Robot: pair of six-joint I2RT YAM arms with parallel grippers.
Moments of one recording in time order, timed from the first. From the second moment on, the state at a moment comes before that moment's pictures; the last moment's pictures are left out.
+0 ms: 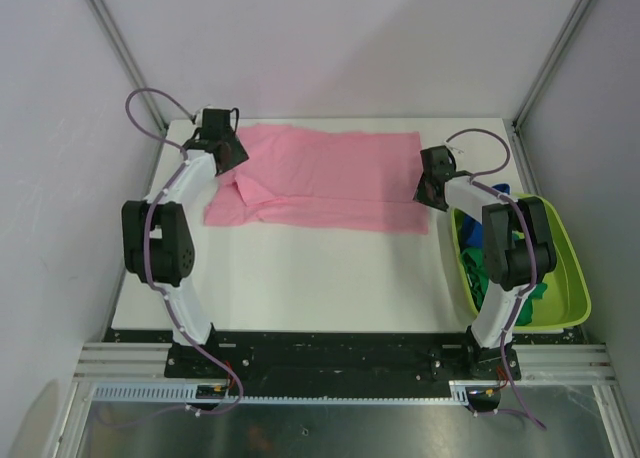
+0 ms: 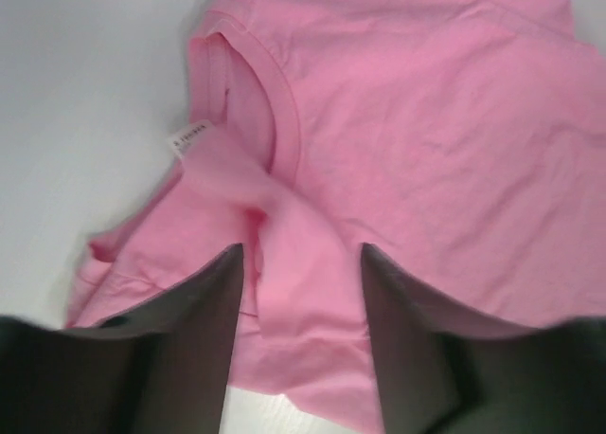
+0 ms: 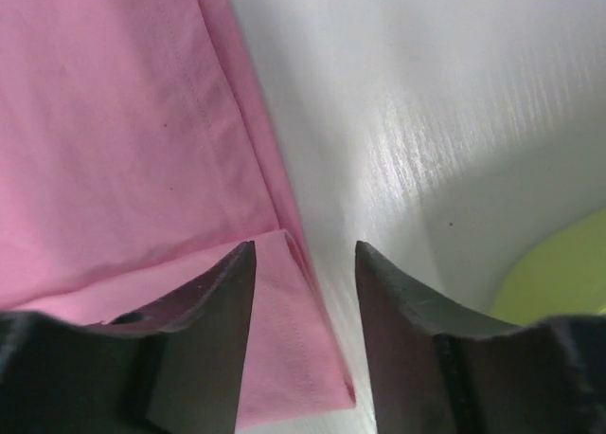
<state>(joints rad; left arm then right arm) -0.09 1.86 1.52 -0.46 -0.25 -0.54 0.21 1.85 1.21 -0.31 0.31 0.53</state>
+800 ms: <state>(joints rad) 0.13 1.59 1.06 -0.46 -0.21 -0.71 0.37 1.71 1.14 -0.41 0.23 0.60</state>
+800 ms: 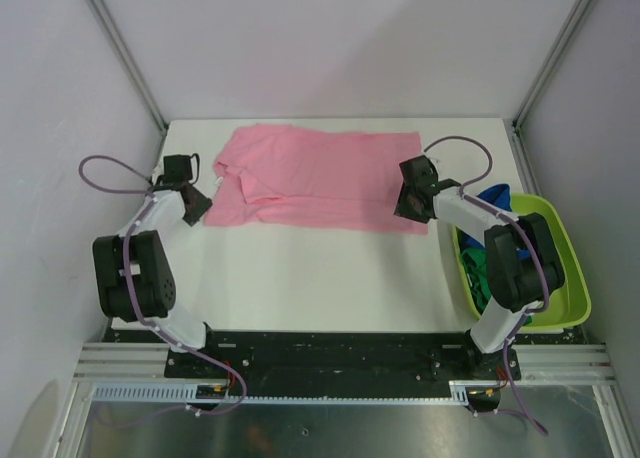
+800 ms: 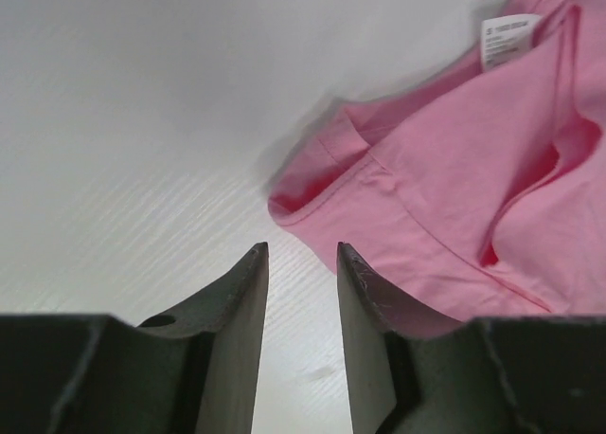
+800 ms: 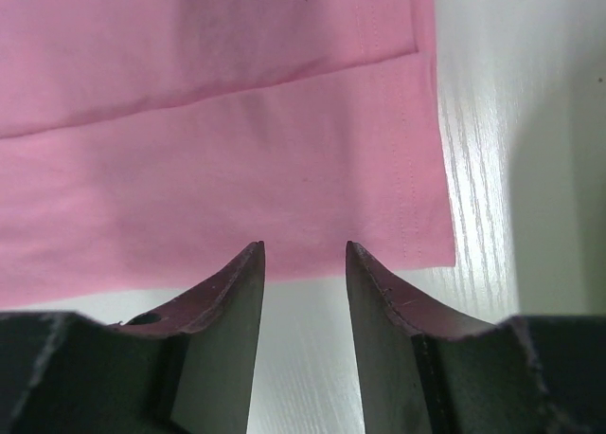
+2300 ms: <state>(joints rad) 0.13 1.77 1.19 -0.41 -0.23 -0.60 0.30 1.71 0.99 -0.35 0.23 0.62</state>
